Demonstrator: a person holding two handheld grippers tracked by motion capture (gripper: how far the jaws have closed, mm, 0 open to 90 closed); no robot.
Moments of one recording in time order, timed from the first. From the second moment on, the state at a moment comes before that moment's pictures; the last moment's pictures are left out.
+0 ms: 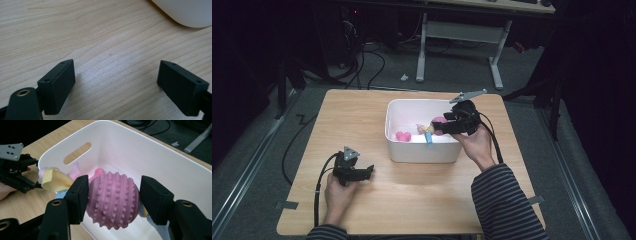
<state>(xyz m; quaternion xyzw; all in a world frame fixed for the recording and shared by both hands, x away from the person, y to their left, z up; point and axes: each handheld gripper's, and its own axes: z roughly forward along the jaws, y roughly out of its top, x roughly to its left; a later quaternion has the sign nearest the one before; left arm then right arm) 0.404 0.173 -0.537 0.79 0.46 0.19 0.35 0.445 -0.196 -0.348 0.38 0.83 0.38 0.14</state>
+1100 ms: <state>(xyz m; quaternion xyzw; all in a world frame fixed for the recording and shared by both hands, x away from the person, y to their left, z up) 0.404 0.173 -0.537 0.79 0.46 0.19 0.35 0.450 -0.167 -0.374 0.37 0.86 0.34 0.10</state>
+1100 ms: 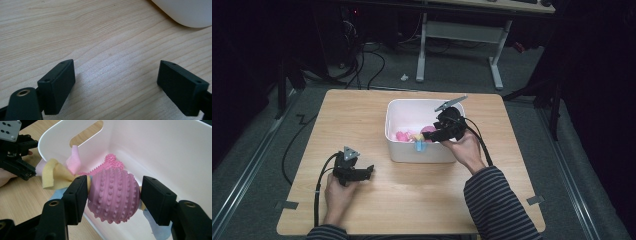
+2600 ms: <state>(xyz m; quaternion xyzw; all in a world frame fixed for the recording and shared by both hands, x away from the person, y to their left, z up) 0.404 0.173 -0.537 0.79 0.46 0.19 0.35 0.356 -0.315 -0.343 0.45 0.76 0.40 0.22</state>
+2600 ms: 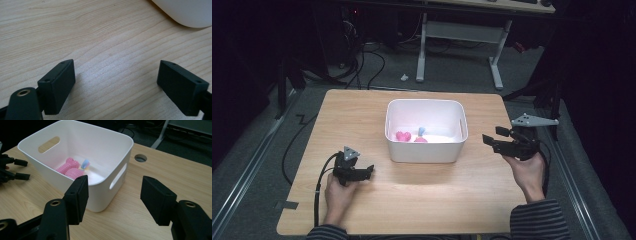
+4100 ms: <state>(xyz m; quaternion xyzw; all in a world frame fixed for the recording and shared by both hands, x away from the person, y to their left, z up) 0.404 0.173 -0.537 0.79 0.46 0.19 0.35 0.300 -0.364 -0.410 0.51 0.71 0.44 0.22</state>
